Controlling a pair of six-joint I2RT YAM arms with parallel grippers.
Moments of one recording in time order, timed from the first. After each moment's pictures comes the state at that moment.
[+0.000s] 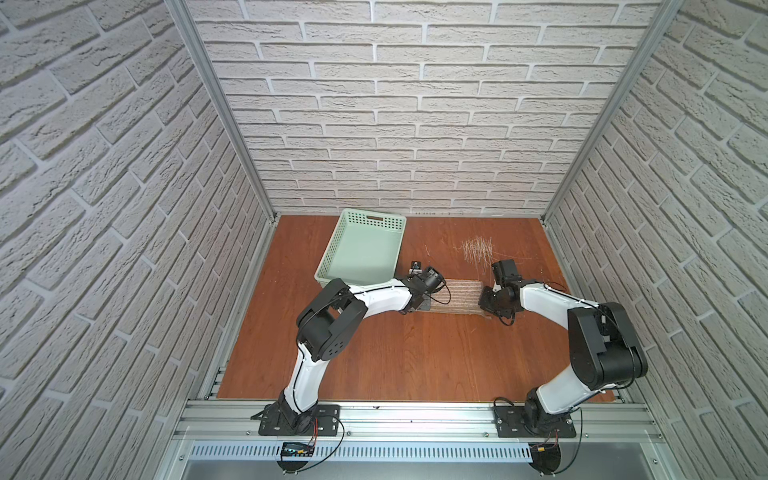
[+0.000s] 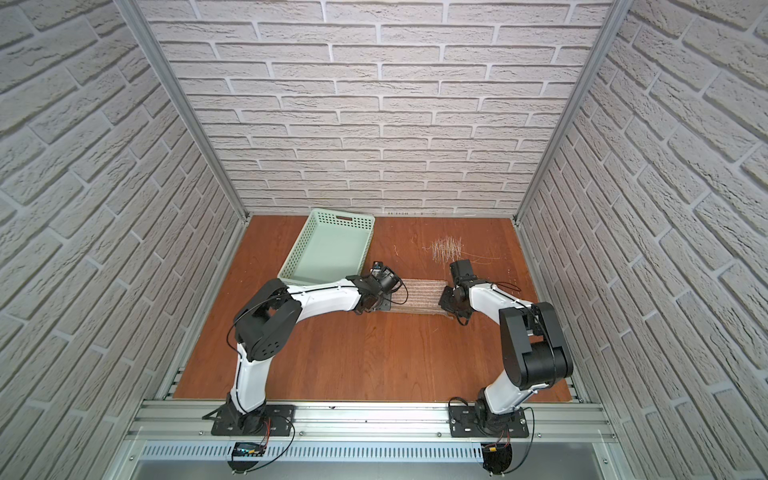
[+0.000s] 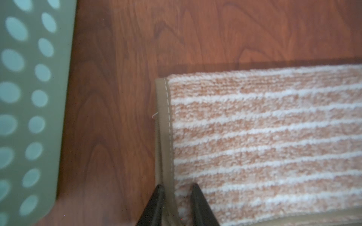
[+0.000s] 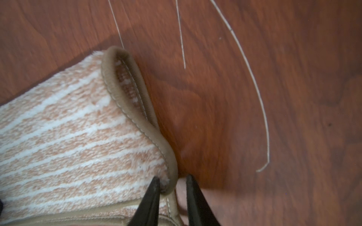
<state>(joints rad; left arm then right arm) -0.83 2.02 1.36 -0.49 -0.31 -0.70 0.18 1.61 0.84 -0.43 -0.04 0.59</state>
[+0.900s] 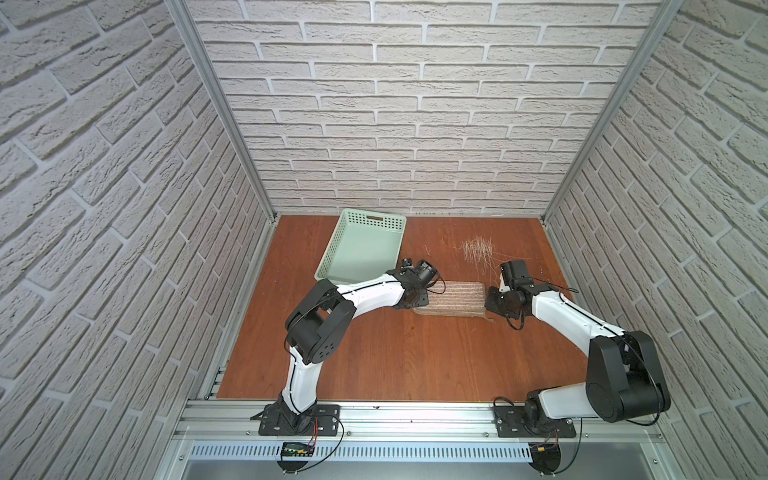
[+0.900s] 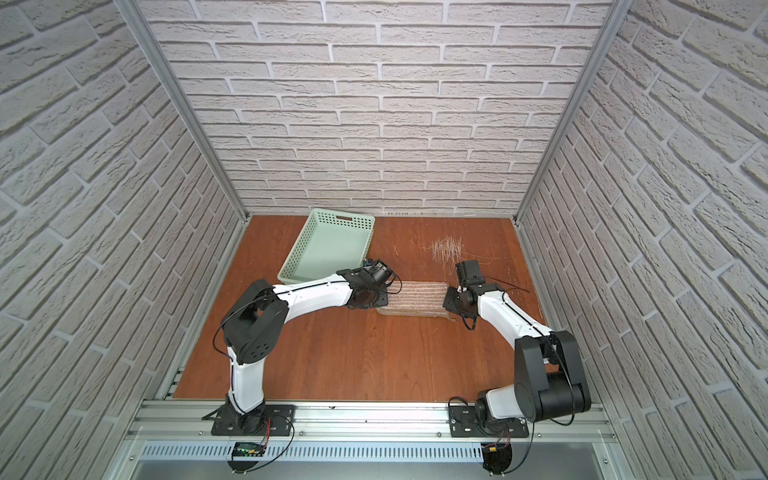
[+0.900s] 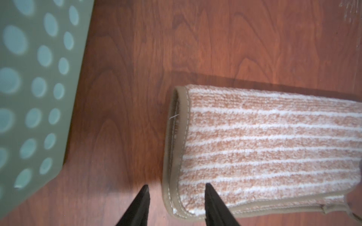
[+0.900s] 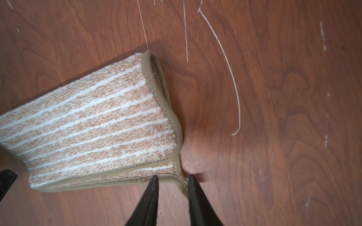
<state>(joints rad) -0.77 1.97 1.36 -0.51 -0.15 -0.83 0.18 1.42 0.81 -0.51 -0.04 0.53</state>
